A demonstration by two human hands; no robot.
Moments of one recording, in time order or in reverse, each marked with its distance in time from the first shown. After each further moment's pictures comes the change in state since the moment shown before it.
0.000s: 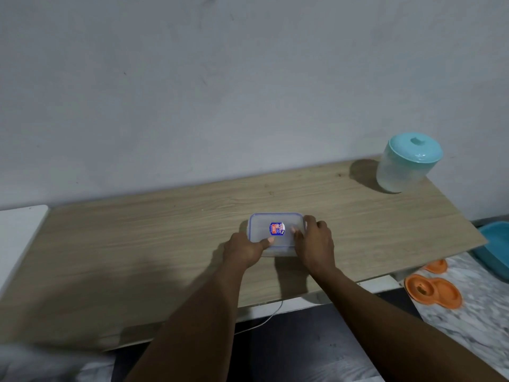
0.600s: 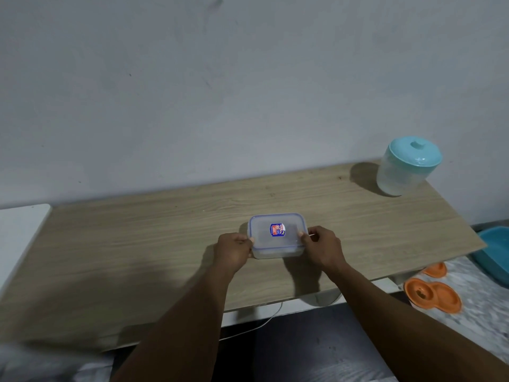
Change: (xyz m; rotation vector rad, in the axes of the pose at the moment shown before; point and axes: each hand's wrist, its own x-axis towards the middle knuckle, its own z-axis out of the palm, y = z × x) left_hand 0.001 -0.018 -0.014 -0.354 0.028 0.057; right_hand 0.008 0.024 -0.012 0.272 -0.147 0.108
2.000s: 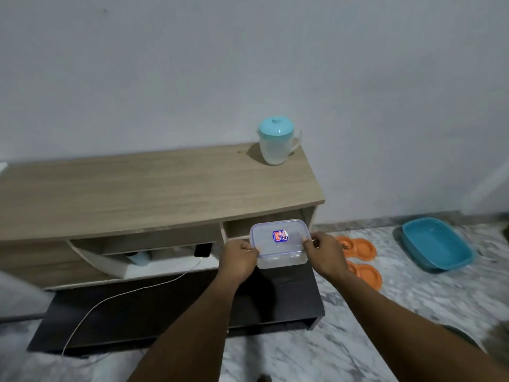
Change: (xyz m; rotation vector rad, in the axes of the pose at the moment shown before) left_hand -0.290 -0.006 0.335 0.037 0.026 0.034; right_hand -0.132 0.252 -0.326 -0.123 -0.018 -0.089
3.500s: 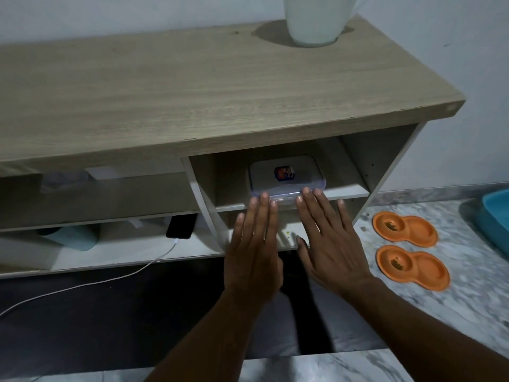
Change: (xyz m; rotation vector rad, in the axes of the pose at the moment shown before) left_hand 0.219 -0.207 0.136 0.952 0.258 0.811; right_hand 0.175 0.178 0.248 -0.681 0.220 -0.734
